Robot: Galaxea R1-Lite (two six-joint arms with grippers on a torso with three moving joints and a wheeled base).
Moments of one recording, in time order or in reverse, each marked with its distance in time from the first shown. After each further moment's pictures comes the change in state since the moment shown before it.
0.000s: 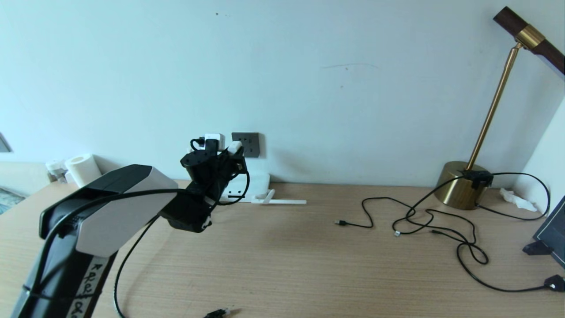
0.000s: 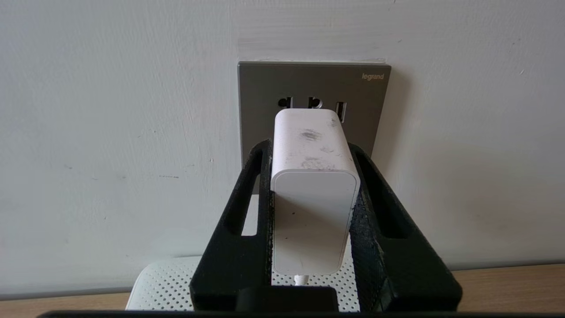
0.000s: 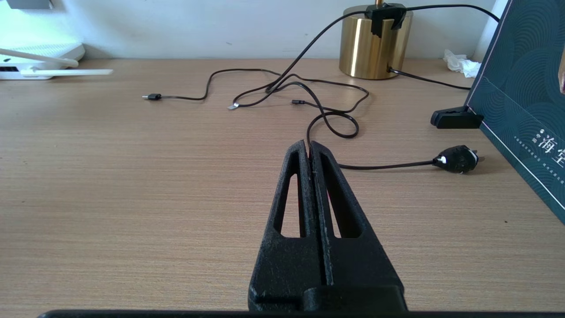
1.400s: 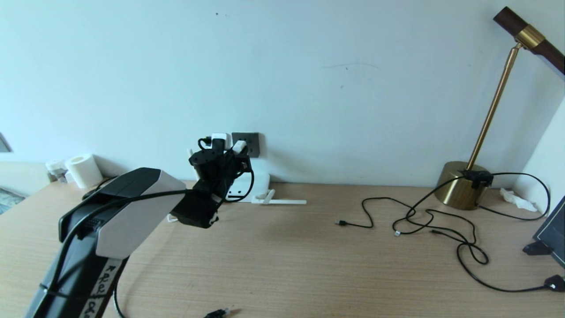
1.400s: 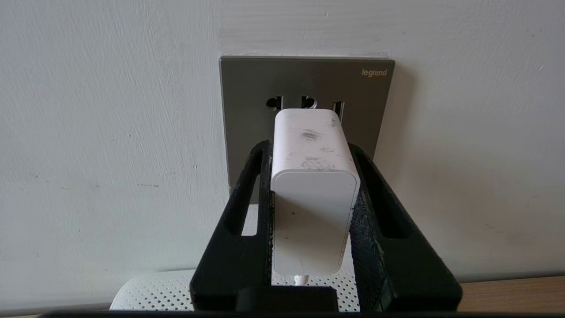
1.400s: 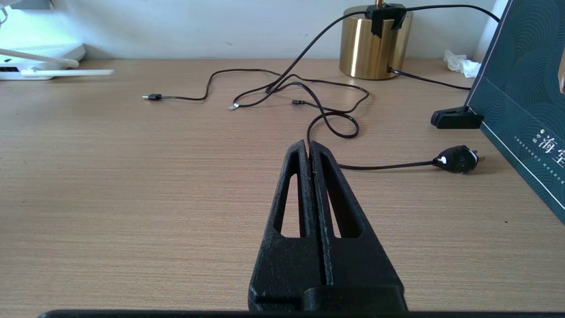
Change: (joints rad) left arm -0.009 0.067 -0.138 0.070 0.008 -0.001; right arm 0.000 0.000 0.000 0.000 0.001 0.000
